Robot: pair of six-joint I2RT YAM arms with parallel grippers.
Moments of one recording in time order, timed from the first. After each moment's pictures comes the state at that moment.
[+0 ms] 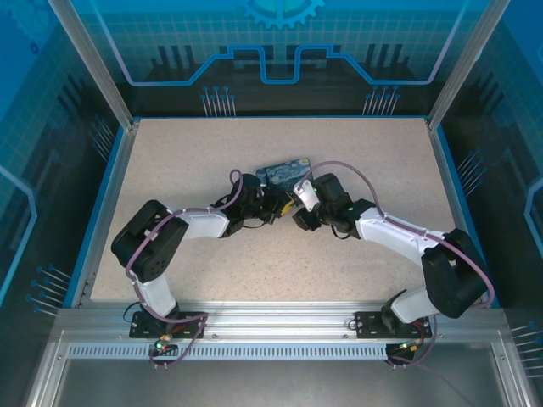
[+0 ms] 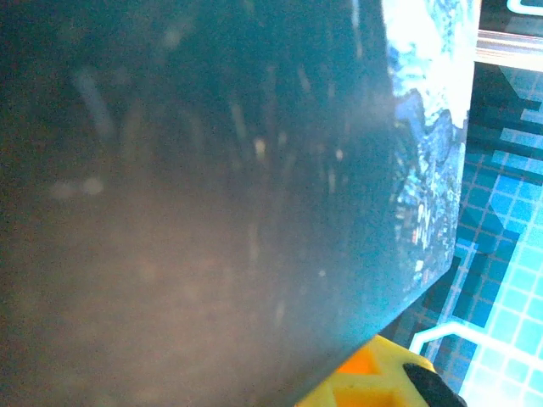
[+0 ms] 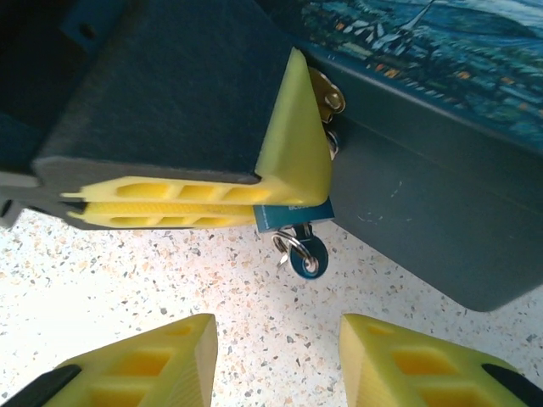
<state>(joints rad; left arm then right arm) -0.57 1.77 0.85 0.43 0.40 -1.52 0.60 1.46 0.86 -0.26 -0.09 -0.11</state>
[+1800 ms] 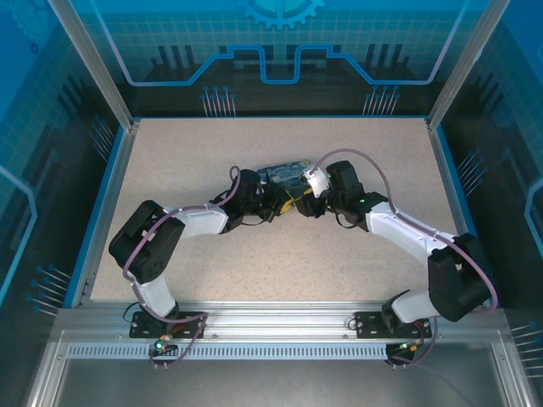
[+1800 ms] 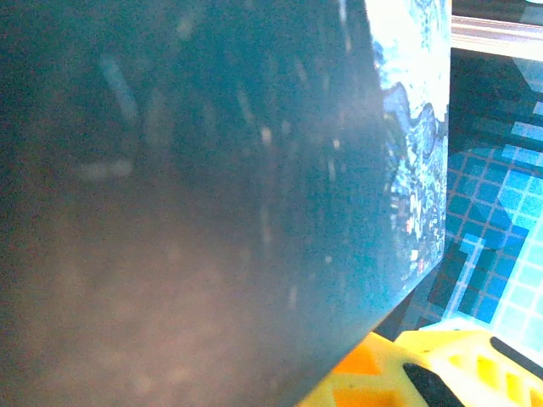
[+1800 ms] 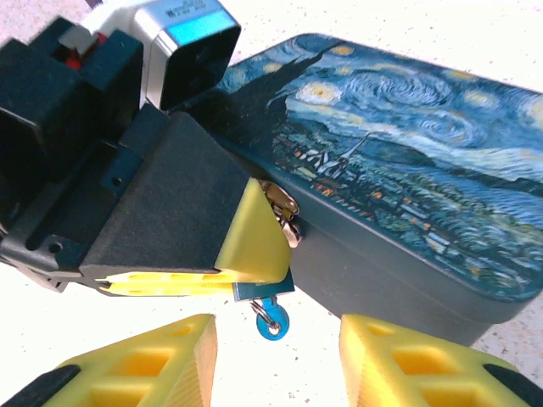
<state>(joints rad) -0.56 1.76 0.89 0.34 0.43 -1.50 0.49 1.42 0.90 -0.20 -0.28 -0.09</state>
